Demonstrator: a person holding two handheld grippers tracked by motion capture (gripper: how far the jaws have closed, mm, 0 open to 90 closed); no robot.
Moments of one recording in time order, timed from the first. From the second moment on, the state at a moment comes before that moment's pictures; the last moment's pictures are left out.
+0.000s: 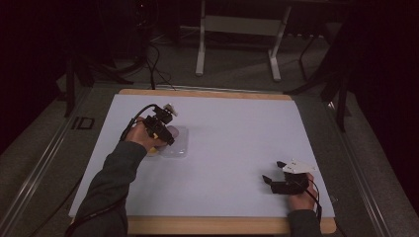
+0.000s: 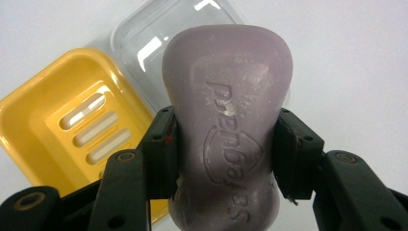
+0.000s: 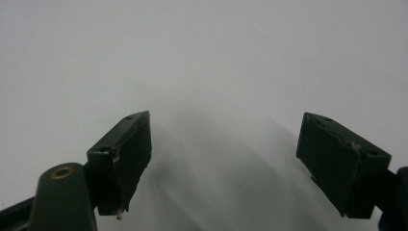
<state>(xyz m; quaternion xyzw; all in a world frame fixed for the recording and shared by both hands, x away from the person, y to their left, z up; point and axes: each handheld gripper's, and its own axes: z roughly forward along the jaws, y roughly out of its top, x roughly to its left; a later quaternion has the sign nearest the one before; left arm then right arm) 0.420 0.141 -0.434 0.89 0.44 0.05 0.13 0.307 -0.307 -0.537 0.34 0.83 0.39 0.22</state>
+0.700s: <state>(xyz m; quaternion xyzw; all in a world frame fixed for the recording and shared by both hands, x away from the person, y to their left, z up) 0.430 0.152 -0.431 0.88 0.46 0.07 0.14 0.307 -0.307 -0.537 0.34 0.83 0.39 0.21</state>
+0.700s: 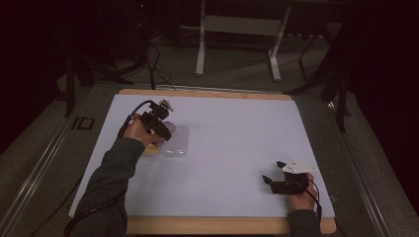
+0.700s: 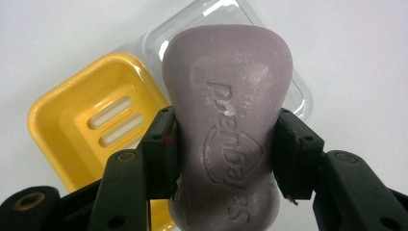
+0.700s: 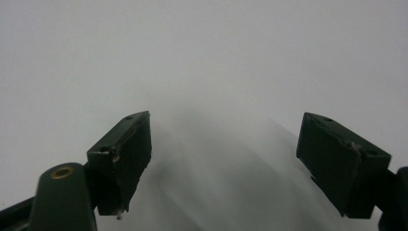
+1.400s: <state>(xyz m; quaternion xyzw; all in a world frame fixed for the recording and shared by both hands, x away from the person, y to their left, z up) 0.439 0.169 -0.429 0.85 0.50 0.07 0.14 0.307 -0.308 -0.537 0.34 0.83 0.39 0.22</state>
